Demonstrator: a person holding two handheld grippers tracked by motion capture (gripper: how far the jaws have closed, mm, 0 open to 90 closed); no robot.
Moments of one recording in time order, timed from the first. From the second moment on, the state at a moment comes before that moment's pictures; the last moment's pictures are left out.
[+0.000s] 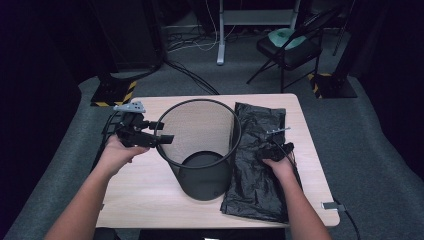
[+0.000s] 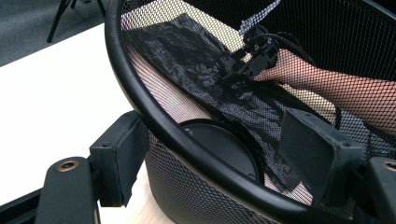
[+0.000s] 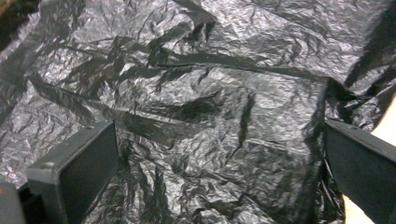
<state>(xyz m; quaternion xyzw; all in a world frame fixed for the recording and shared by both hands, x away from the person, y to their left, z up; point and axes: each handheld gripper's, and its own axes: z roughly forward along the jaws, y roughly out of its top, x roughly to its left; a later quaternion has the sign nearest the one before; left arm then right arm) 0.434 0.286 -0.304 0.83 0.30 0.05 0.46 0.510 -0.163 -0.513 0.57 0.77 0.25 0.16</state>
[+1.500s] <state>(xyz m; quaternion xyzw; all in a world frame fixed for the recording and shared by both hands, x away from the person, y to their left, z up) 0.427 0.276 -0.307 0.83 0.29 0.04 0.47 0.486 -0.193 -0.447 0.41 0.86 0.29 0.11</state>
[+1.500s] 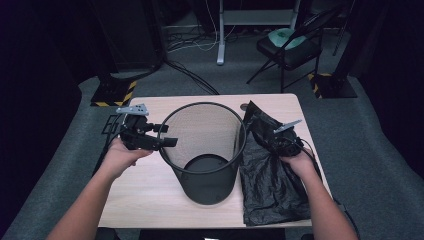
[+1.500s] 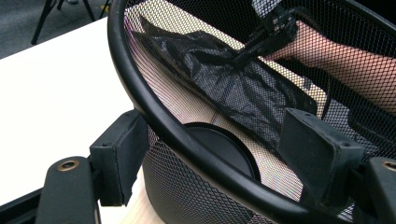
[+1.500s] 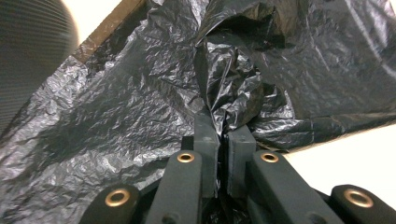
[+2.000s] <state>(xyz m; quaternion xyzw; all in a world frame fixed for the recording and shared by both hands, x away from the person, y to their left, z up) 0.422 0.264 -0.306 0.84 0.28 0.04 0.47 0.472 -0.193 -0.396 0.34 0.88 0.31 0.07</state>
